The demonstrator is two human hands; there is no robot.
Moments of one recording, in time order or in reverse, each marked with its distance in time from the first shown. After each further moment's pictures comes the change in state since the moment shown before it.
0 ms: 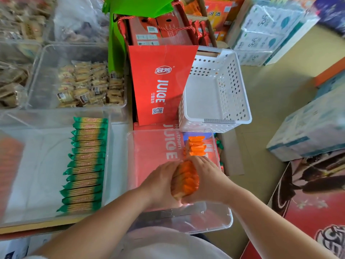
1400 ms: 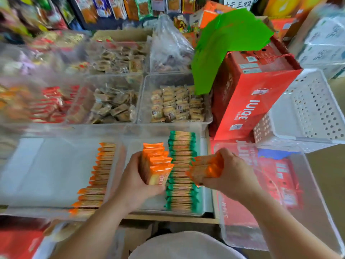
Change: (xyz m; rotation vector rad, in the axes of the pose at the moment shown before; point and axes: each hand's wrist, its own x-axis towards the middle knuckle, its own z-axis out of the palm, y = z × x) left_hand -0.212 -0.089 -0.218 -0.189 0.581 -0.421; right_hand 0.061 -0.216 0.025 0.235 0.267 0.107
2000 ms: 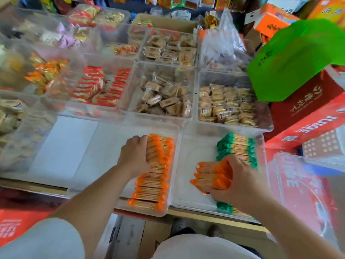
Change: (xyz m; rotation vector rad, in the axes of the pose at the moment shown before) left_hand 0.090 -0.138 -0.186 0.817 -0.025 0.056; right_hand -0.012 -0.174 0.102 -0.237 -0.141 -0.020
